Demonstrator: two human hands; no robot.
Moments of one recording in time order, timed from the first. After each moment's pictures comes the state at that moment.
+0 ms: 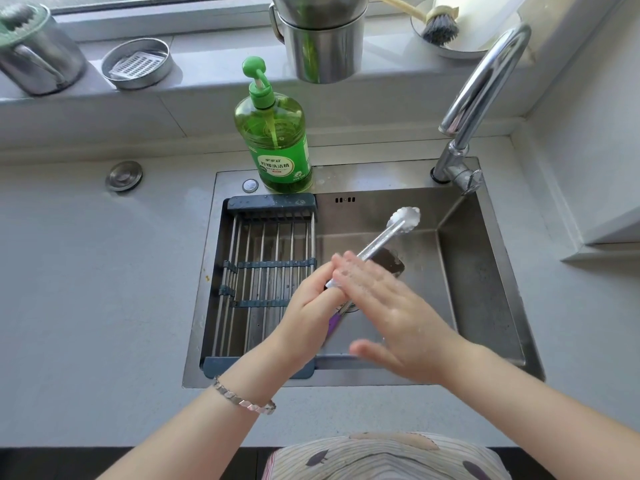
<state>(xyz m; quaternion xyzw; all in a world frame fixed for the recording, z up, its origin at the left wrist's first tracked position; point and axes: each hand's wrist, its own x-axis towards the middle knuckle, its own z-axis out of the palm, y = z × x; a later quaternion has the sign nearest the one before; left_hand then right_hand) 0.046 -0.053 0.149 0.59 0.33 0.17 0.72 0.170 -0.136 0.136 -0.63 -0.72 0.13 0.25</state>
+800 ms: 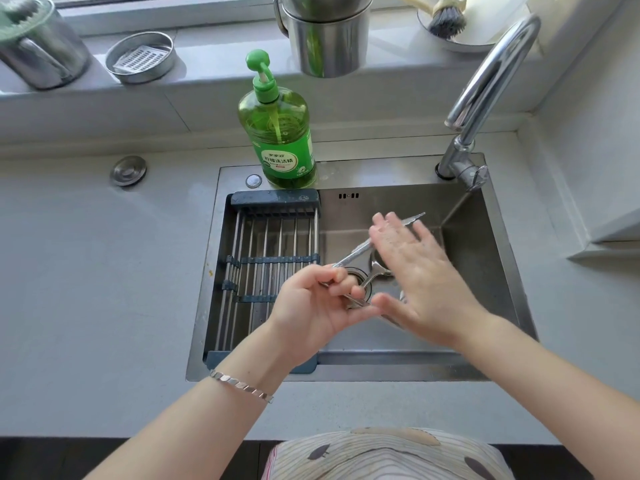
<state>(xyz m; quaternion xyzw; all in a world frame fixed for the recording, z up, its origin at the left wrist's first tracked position) 0.050 -0.051 0.167 0.22 0.33 0.15 0.90 0.200 -0.127 0.140 -0.70 -0.70 0.08 0.15</state>
